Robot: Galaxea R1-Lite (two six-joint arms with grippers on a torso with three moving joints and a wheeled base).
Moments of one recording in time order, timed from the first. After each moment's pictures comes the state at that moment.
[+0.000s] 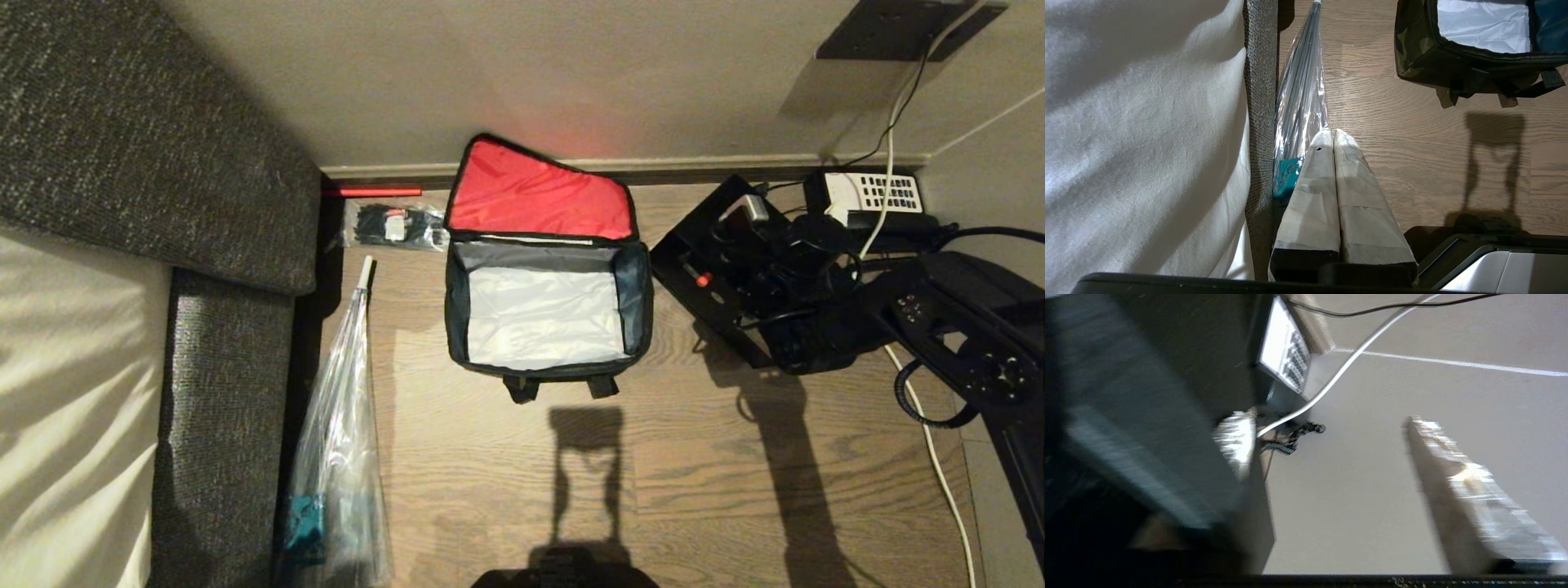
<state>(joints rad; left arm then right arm) 0.00 0.00 0.00 0.01 0.00 0.00 0.12 2.43 -1.50 -1.36 -0.90 -1.28</state>
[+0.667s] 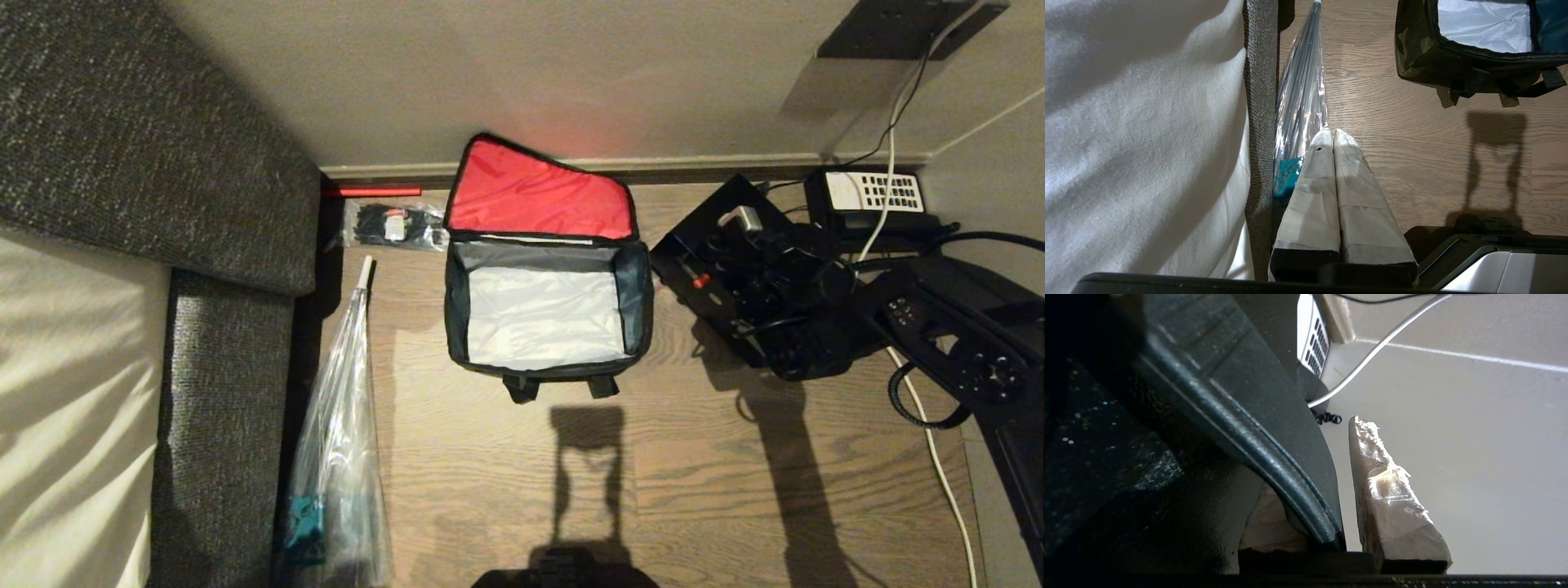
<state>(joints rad) 0.00 0.00 0.00 0.01 0.00 0.00 0.12 2.42 -1.48 -1.36 -0.90 -1.27</state>
